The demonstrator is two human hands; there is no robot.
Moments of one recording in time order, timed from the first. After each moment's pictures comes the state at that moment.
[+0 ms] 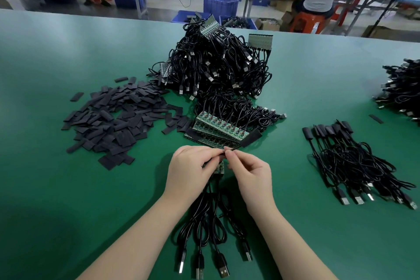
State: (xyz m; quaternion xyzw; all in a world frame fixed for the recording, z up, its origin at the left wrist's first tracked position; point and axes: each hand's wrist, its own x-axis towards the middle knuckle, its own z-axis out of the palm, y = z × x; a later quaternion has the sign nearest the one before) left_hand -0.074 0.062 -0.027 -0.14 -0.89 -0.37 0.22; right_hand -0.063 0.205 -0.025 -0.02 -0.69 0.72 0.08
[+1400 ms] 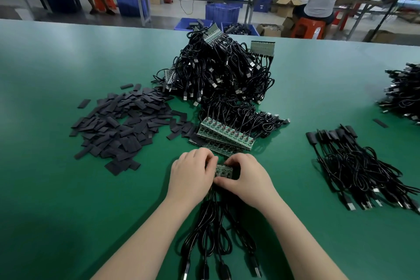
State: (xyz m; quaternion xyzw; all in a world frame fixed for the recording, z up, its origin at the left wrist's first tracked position) left_hand -0.084 0.054 -0.038 -0.04 -0.95 -0.28 0.12; right_hand -0.081 0.211 -0.016 0.07 -0.95 0.31 -0.04
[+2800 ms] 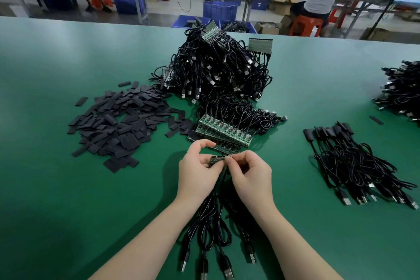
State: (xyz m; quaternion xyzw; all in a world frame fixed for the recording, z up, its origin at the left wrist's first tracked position) left_hand -0.075 0.074 -0.031 0.03 -0.77 -0.63 0.09; right_hand -0.069 0.202 -0.032 0.00 -0.83 0.54 0.16
